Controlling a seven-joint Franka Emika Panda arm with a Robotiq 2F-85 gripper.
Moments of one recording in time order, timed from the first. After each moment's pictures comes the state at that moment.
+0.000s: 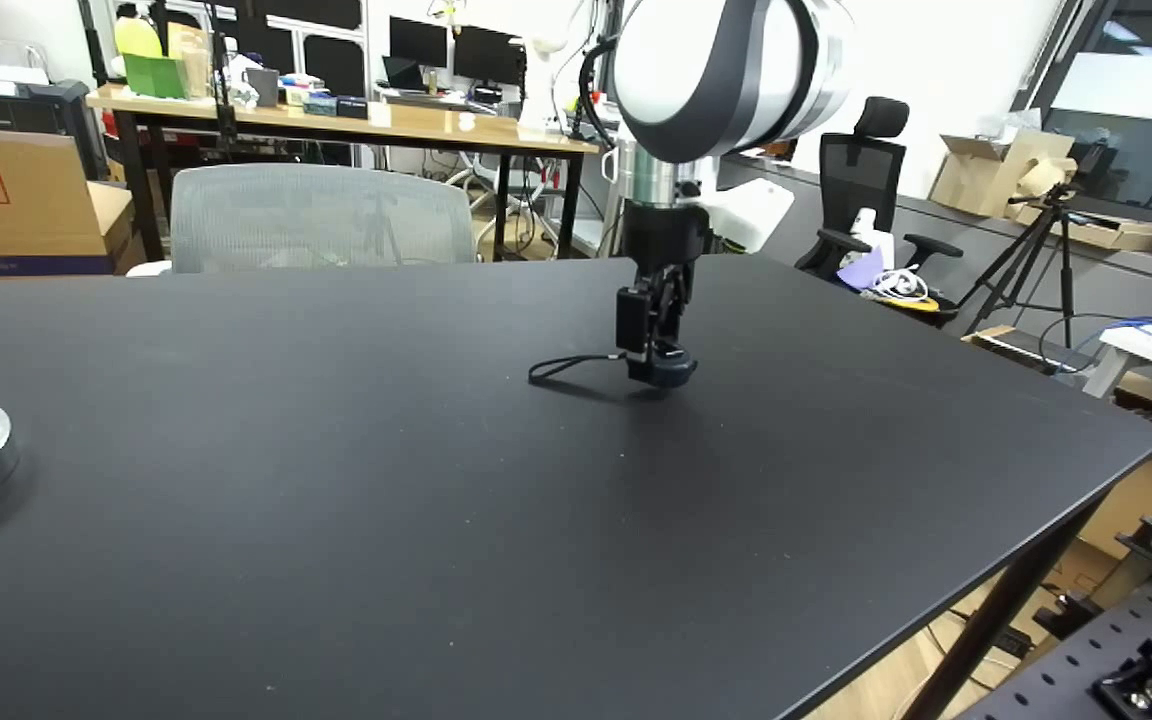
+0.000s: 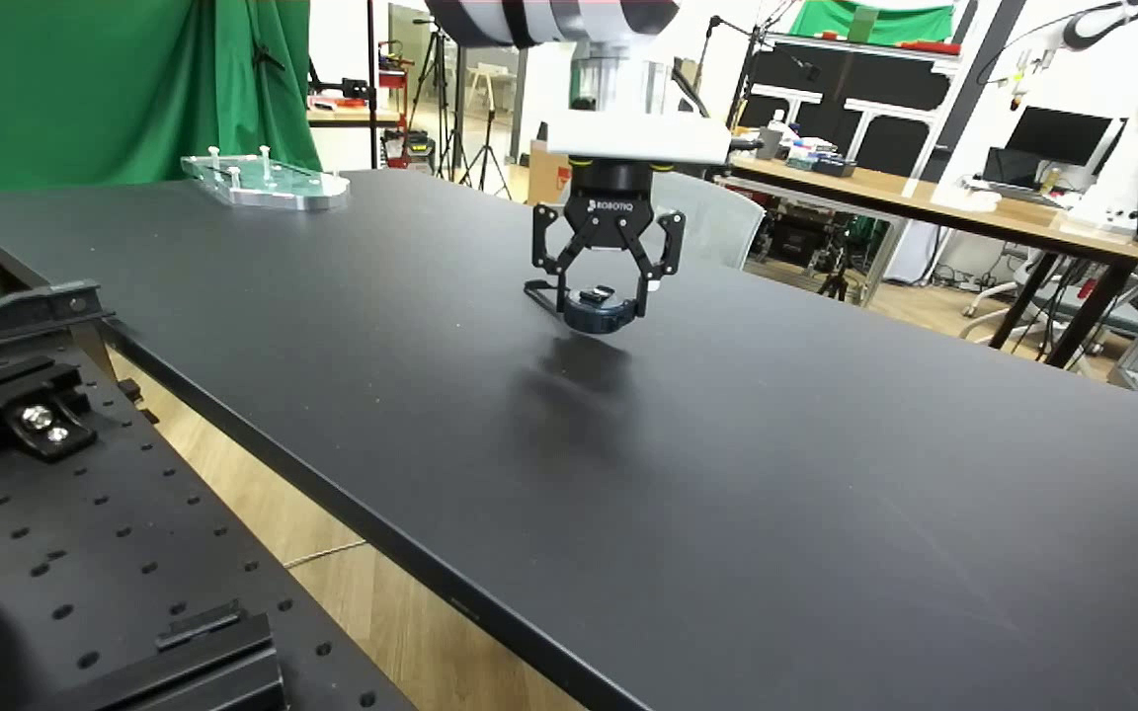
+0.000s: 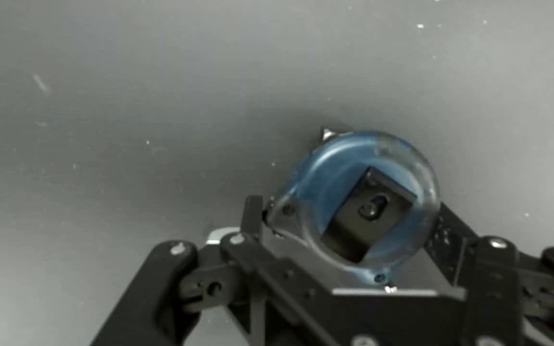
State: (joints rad) arm 0.00 0.44 -0.01 -2.28 -0.31 2.69 -0.38
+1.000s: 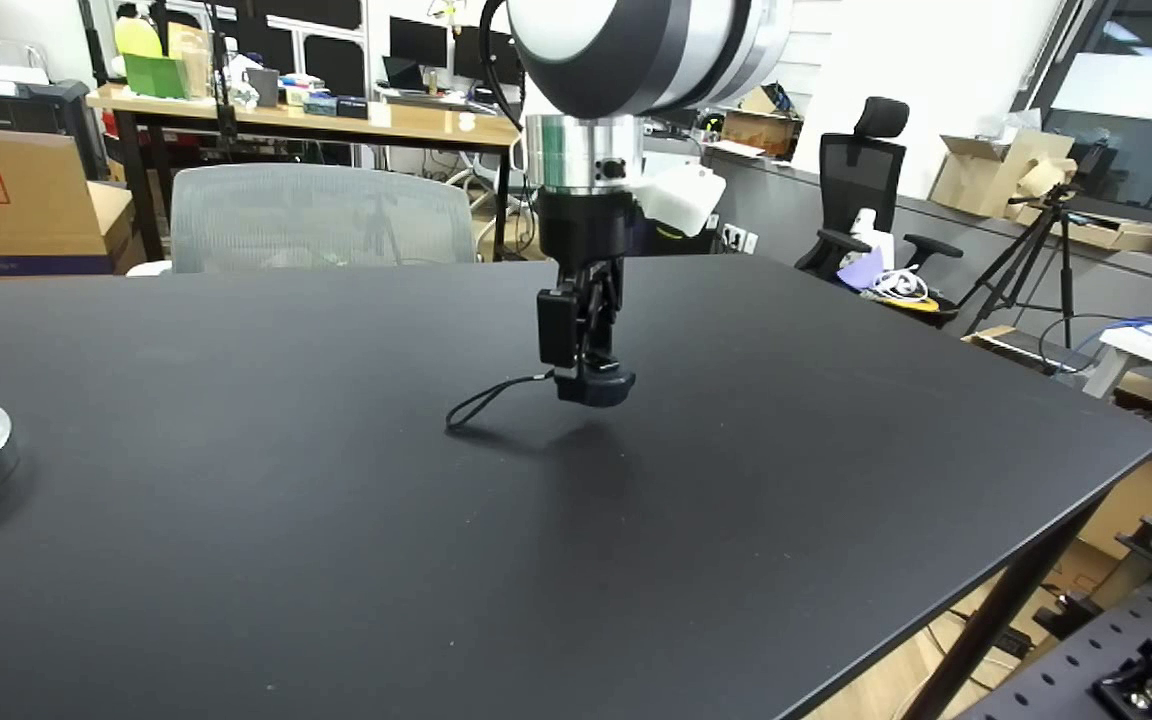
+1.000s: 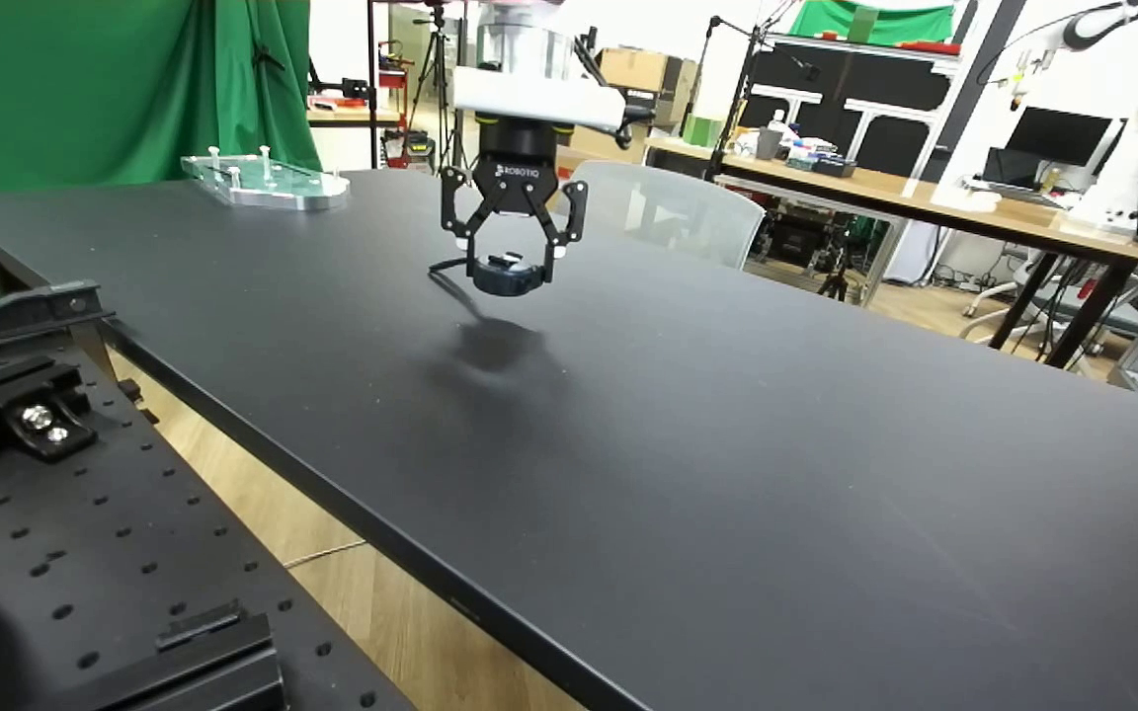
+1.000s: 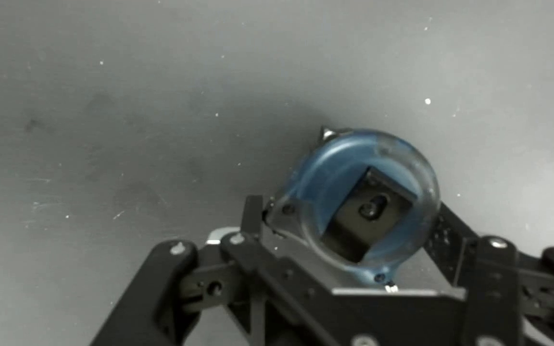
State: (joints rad) arm 0.07 0.40 0.11 -2.30 -0.27 2.59 -0.38
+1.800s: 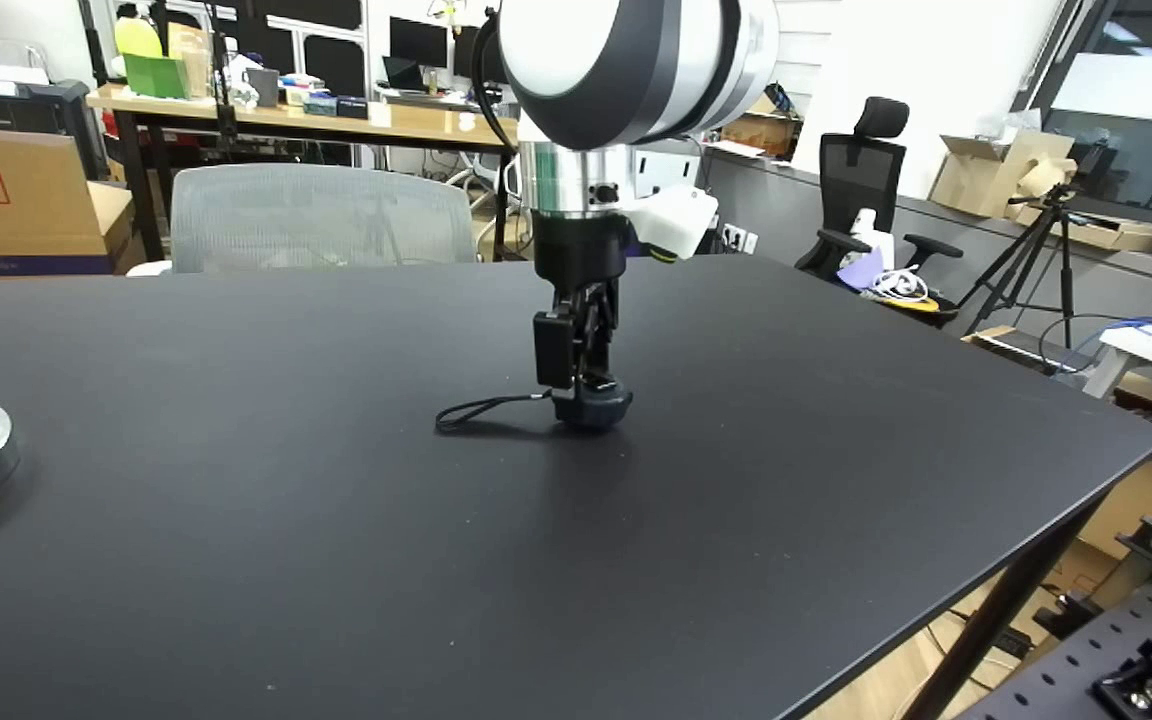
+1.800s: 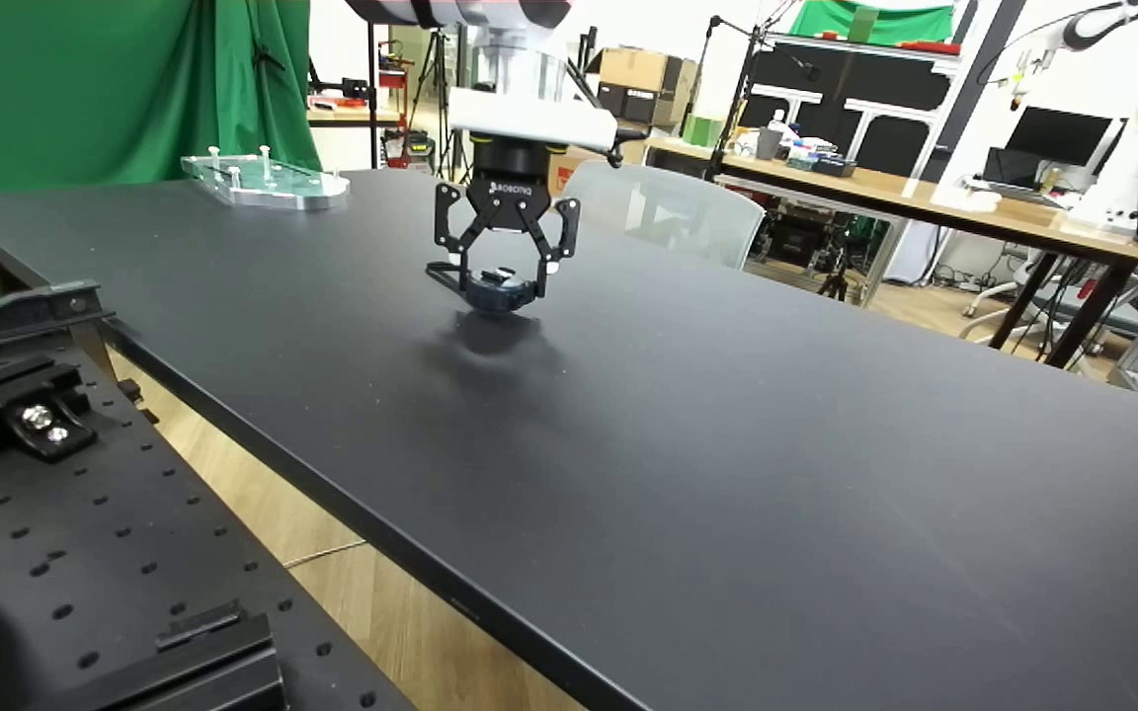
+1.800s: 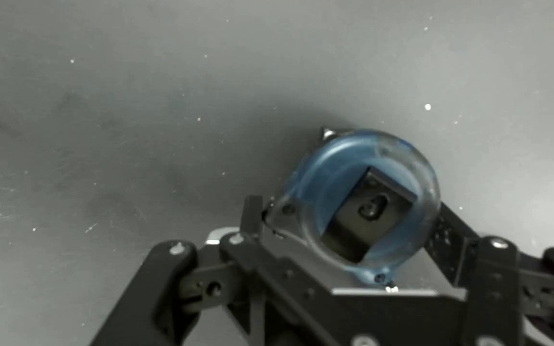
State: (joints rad) arm 0.08 0.44 0.11 -2.29 -0.28 2.60 -0.38
